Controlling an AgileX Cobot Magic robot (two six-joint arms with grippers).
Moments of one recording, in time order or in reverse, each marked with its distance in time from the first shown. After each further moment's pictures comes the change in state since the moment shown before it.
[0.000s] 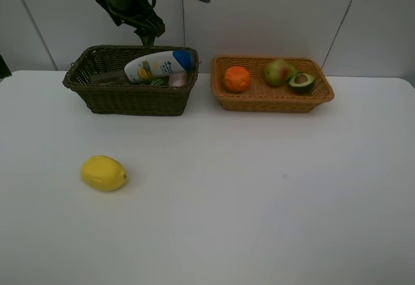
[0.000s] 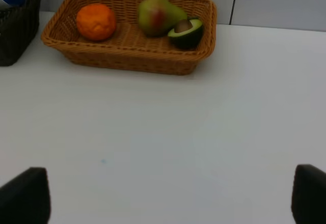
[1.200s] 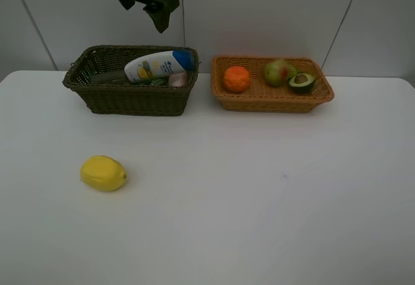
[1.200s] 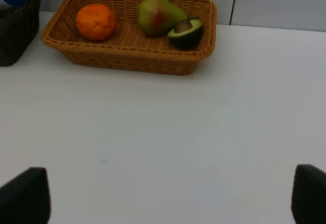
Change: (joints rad) left arm -0.093 -0.160 0.040 -0.092 0.099 -0.027; right arm 0.000 0.000 0.000 0.000 0.000 0.000
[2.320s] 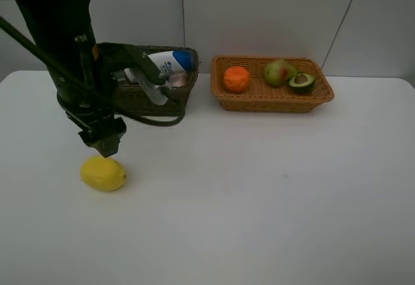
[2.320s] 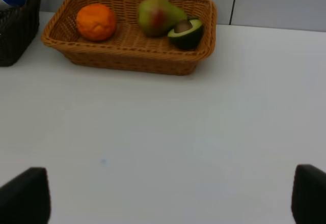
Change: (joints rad) left arm -0.096 -0.382 0.918 -0.051 -0.137 0.155; right arm 0.000 0.000 0.000 0.000 0.000 0.000
